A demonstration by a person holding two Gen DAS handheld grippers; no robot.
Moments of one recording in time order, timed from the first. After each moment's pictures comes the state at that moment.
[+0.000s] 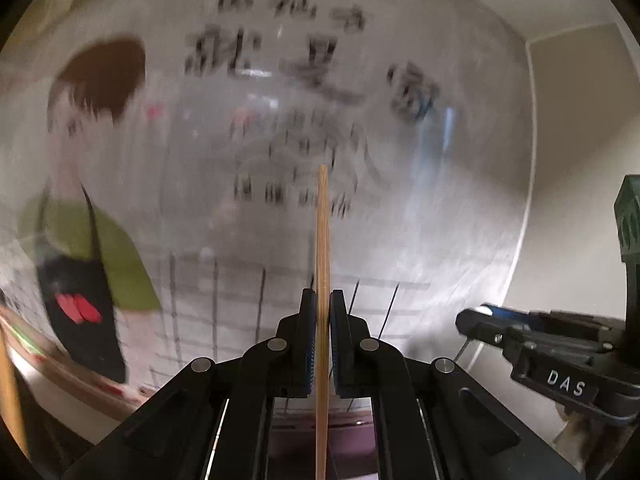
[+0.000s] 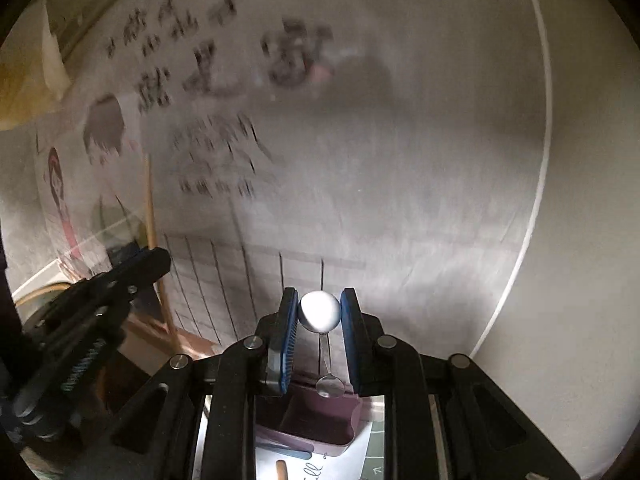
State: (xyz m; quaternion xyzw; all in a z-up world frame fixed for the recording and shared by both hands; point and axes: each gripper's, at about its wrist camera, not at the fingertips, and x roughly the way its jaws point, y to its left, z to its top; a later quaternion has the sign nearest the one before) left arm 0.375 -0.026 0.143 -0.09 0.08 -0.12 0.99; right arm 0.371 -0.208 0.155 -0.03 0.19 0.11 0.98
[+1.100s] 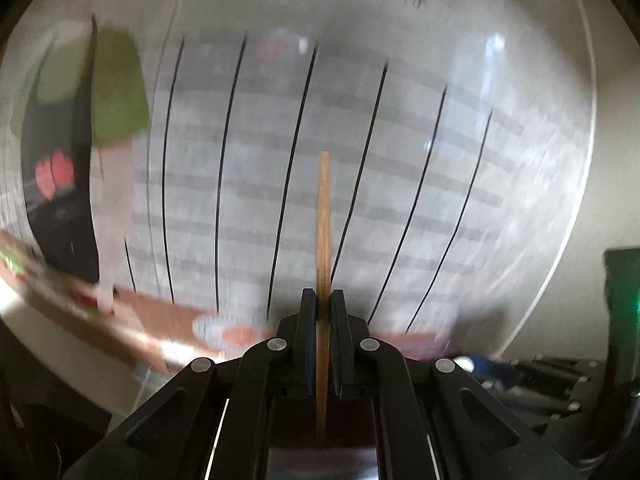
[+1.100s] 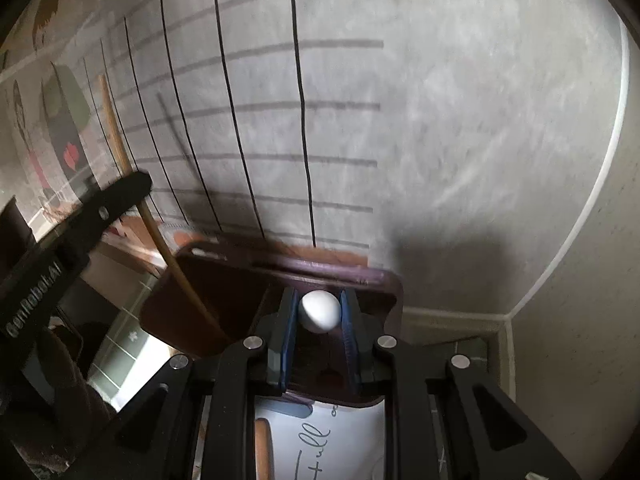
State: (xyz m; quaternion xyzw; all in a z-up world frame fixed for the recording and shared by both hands) left arm 0.433 -0.030 0.023 -0.09 0.19 -0.08 0.97; right arm 0.447 -0.199 -0.018 -0.01 0.33 0.12 0.93
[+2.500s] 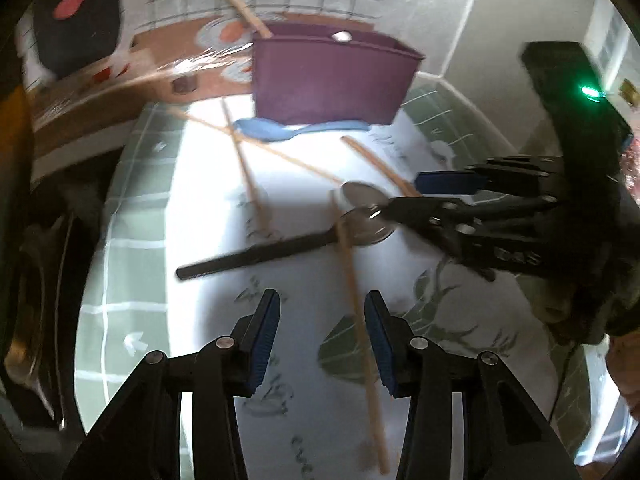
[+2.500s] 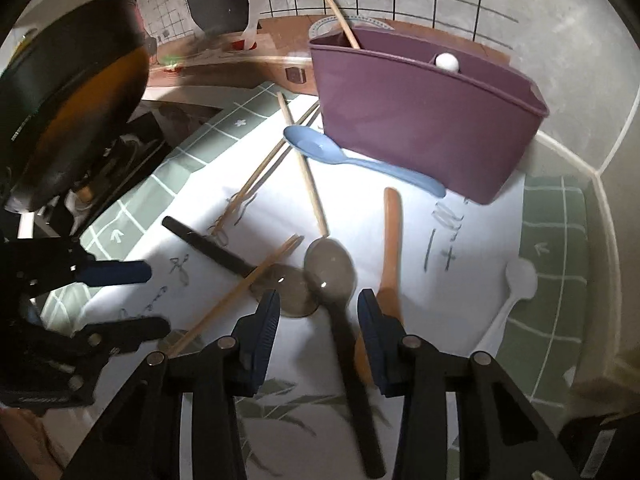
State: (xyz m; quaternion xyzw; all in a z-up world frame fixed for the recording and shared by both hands) left arm 0.245 -0.014 -0.081 0.01 0.45 -0.19 0.87; right arm 0.307 -0.153 -0.106 -0.10 0.44 0.25 0.86
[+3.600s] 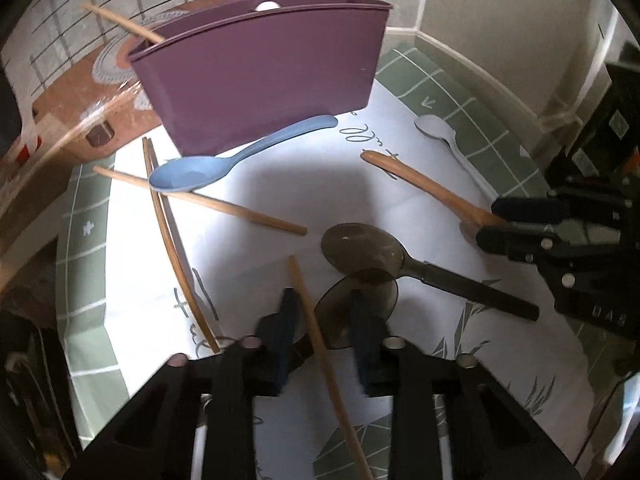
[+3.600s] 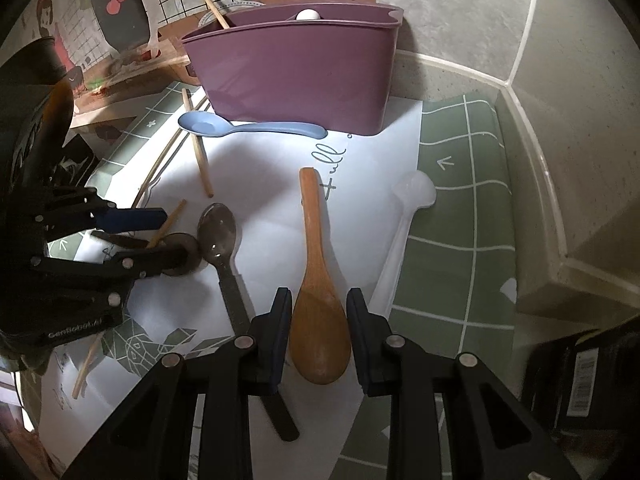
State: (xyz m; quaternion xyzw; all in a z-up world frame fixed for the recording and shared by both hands) left arm 0.321 -0.077 -0.097 0.11 0.48 -0.21 0.84; right arm 0.304 -0.215 -0.123 -0.04 0.48 0.14 0.87
